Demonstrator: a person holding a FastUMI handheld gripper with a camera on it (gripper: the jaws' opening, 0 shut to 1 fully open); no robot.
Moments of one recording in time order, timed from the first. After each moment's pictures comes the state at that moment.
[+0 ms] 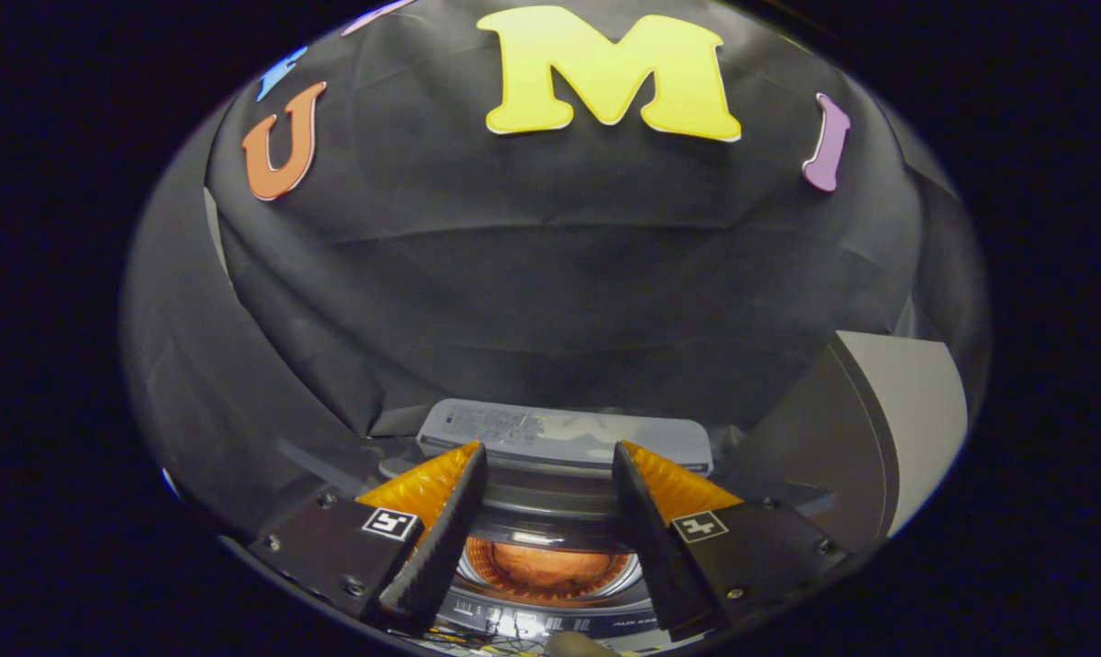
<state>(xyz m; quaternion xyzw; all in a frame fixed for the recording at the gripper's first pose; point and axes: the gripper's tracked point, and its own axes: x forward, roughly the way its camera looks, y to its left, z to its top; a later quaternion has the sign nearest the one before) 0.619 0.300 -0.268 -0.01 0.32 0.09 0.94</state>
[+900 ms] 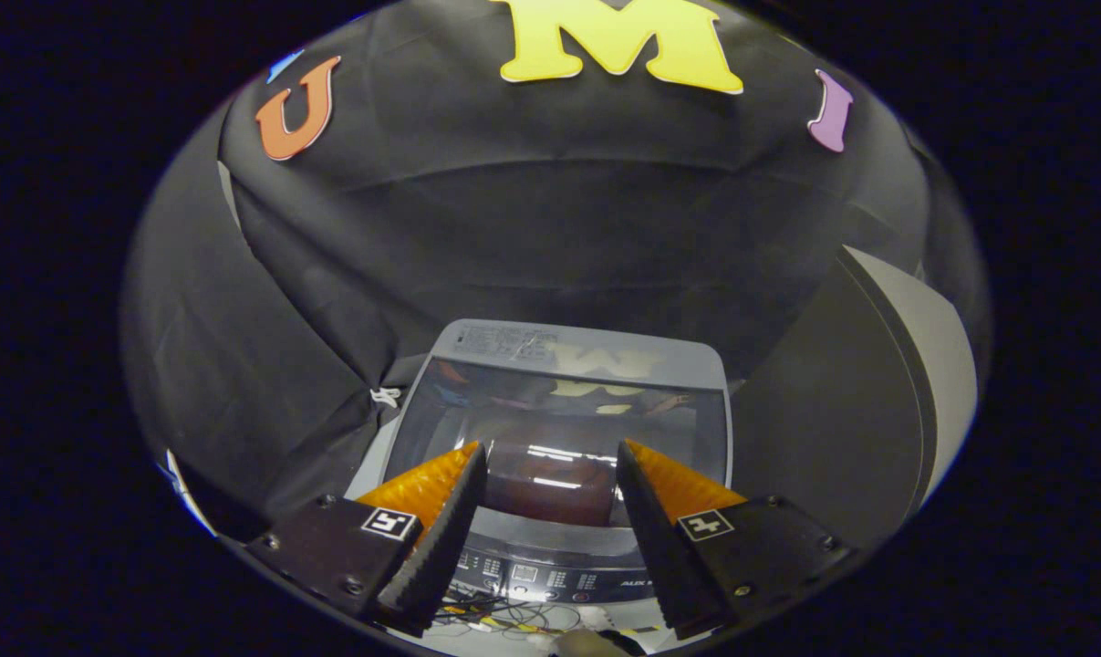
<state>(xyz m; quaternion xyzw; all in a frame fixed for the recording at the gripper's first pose) 0.558 0.288 -0.317 -0.01 0.39 0.11 0.91</state>
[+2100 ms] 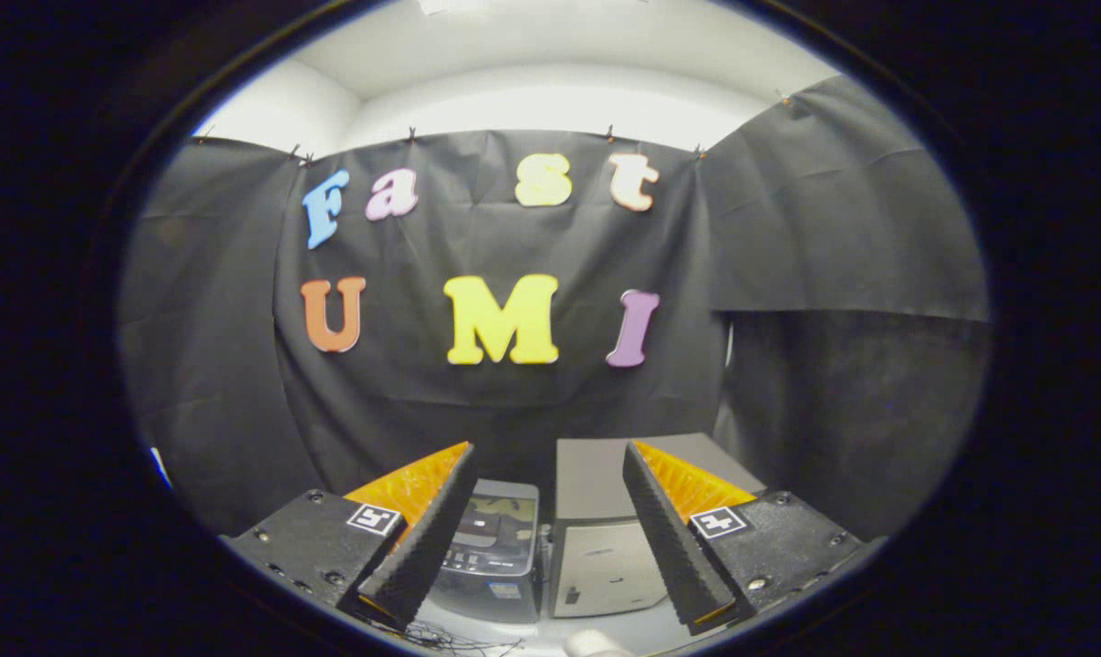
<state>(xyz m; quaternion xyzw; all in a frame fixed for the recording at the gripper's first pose) 0.173 0.038 0.001 0.01 0.00 0.02 1.00</state>
